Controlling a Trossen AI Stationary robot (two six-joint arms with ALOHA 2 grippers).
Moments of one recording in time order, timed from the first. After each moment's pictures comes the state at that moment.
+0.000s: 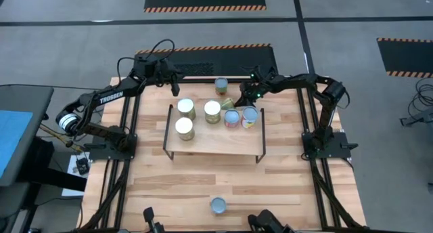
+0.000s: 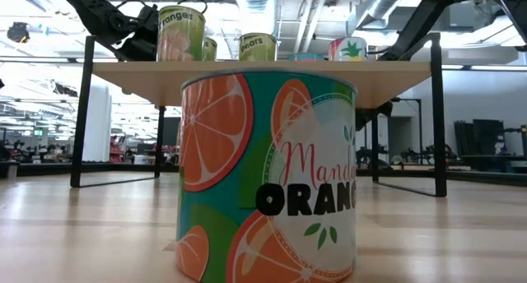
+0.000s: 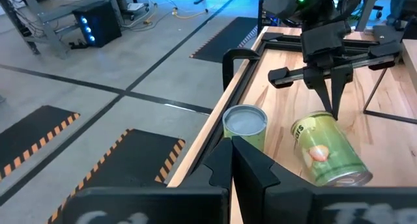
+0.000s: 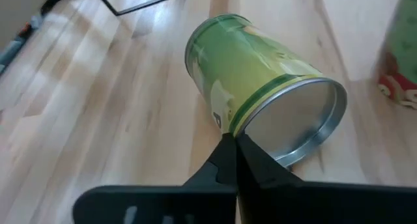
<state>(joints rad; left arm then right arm) 0.92 1.33 0.78 0.20 0.47 0.27 -0.78 1.87 0.99 -0.03 -0.85 -0.38</state>
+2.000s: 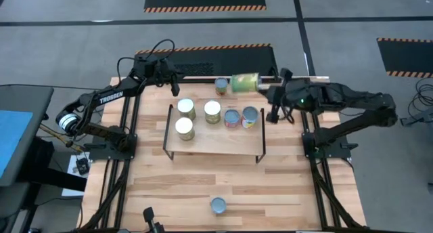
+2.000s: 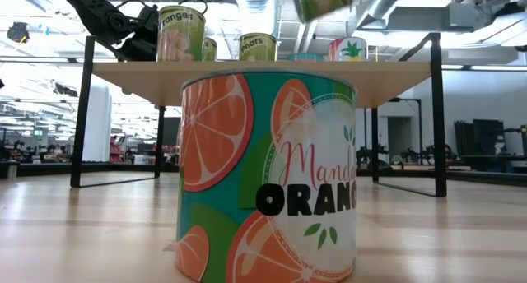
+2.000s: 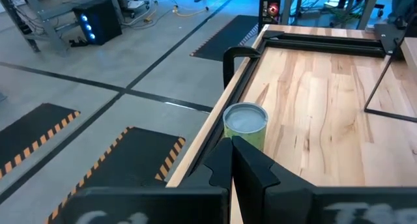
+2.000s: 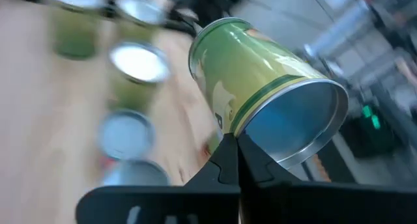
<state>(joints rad) 0.92 1.33 0.78 0.19 0.46 0.27 0.00 1.13 1.39 -0.80 0.54 -0.19</state>
